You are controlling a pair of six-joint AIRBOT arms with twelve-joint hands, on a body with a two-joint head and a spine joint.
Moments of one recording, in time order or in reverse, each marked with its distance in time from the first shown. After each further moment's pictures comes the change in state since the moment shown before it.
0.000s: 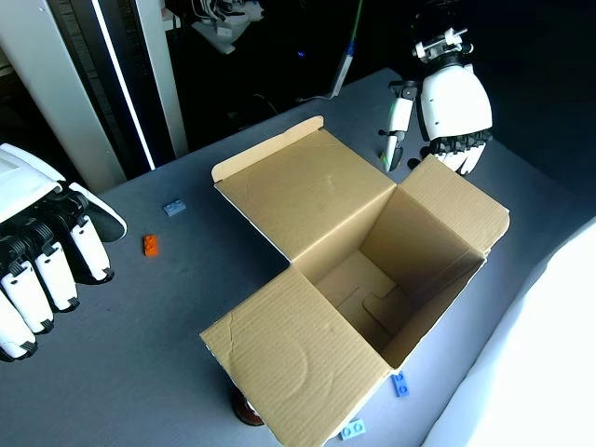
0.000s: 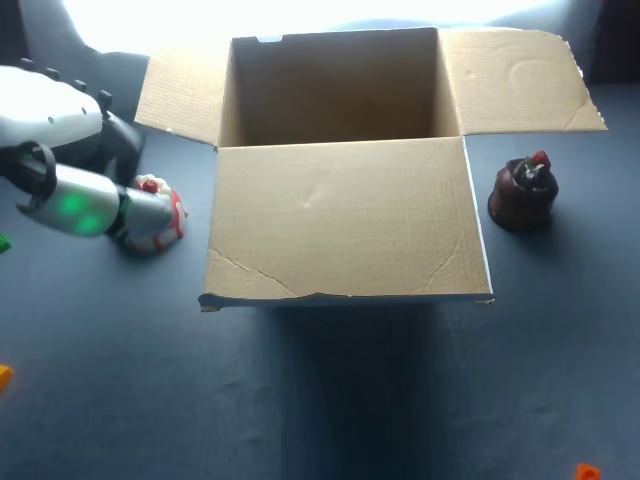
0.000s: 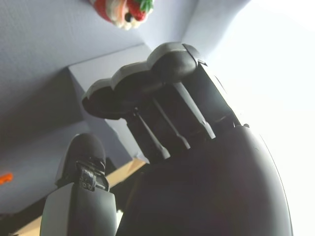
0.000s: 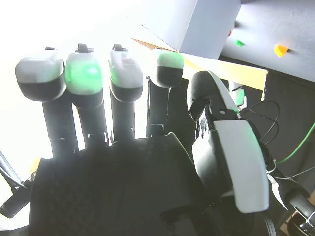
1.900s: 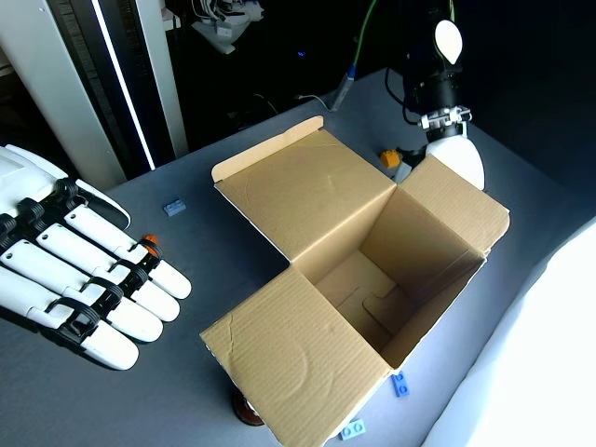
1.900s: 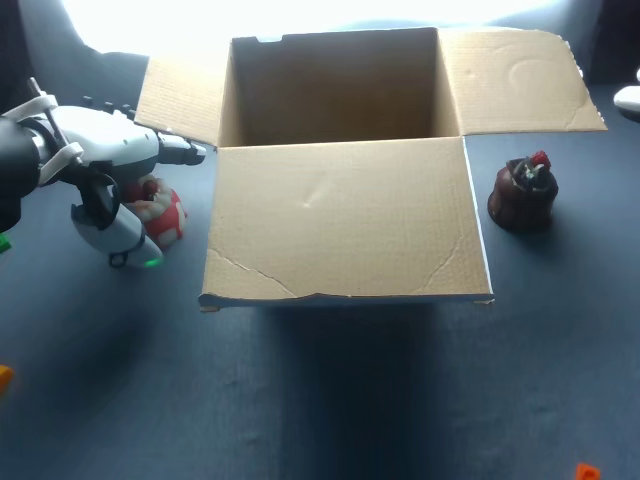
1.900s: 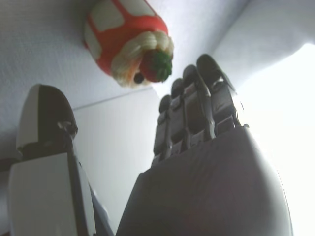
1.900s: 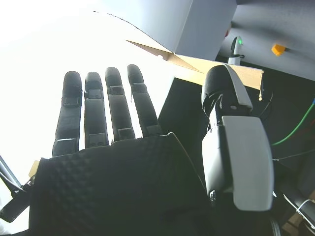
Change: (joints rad) left arm 0.122 -0.325 0.354 -0.108 0.004 -0.007; right arm -0.001 -0.001 -0.011 0.008 -0.010 -0.001
